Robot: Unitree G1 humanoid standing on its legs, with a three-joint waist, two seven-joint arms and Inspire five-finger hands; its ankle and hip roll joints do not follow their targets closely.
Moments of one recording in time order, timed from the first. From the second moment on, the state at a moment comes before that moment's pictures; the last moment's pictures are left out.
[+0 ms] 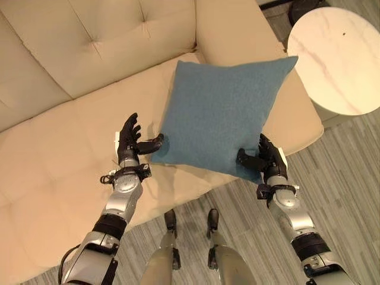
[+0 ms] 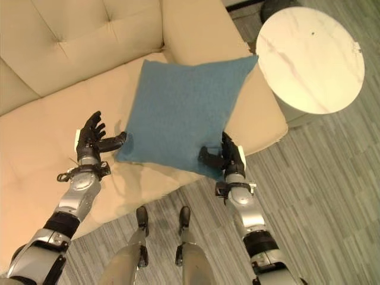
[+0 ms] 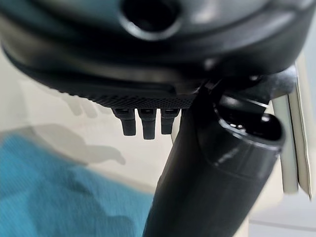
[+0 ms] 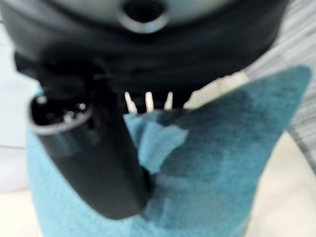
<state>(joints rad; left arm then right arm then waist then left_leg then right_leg) -0.56 0.36 -0.23 0.54 -0.45 -0.15 0.39 -0.39 -0.42 0.21 0.39 0.40 -0.07 -0.25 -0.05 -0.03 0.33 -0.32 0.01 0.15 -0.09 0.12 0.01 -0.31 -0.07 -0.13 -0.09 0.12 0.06</state>
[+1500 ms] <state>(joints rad) -0.34 0.29 -0.29 0.41 -0.48 -0.12 0.36 -0.24 -0.31 0.18 0.44 0.40 -0.10 -0.23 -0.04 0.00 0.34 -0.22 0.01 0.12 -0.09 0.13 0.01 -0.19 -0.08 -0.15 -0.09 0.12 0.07</state>
